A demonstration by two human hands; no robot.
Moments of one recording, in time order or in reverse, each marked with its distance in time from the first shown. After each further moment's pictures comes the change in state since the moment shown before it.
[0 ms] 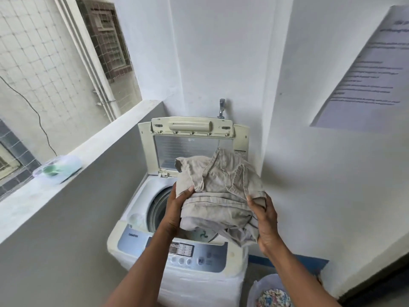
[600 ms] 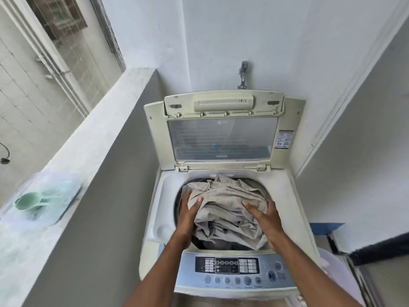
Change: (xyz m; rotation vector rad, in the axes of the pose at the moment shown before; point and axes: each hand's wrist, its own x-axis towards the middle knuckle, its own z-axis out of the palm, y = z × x) left_hand 0.137 -0.063 -0.195 0.213 -0.100 -0.258; right_hand 0.064 0.147 0.160 -0.466 0.188 0.271
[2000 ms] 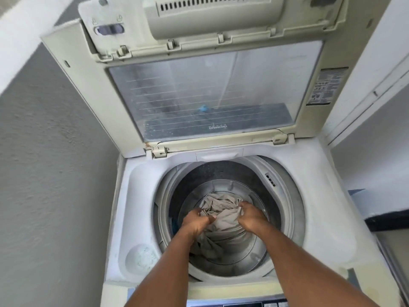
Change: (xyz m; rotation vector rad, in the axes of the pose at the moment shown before) left_hand 0.164 -0.165 -0.001 0.729 -0.101 -0.609; right_hand 0.167 0.157 0.095 -0.772 -0.286 0.291
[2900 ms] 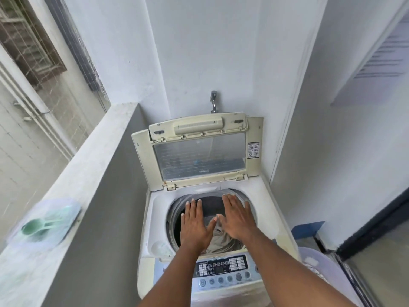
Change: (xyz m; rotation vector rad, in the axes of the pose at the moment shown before) left_hand -0.267 0.037 -0.016 0.568 0.495 0.709; right_hand -0.266 -0.052 -0.098 -0.438 0.456 -0.481
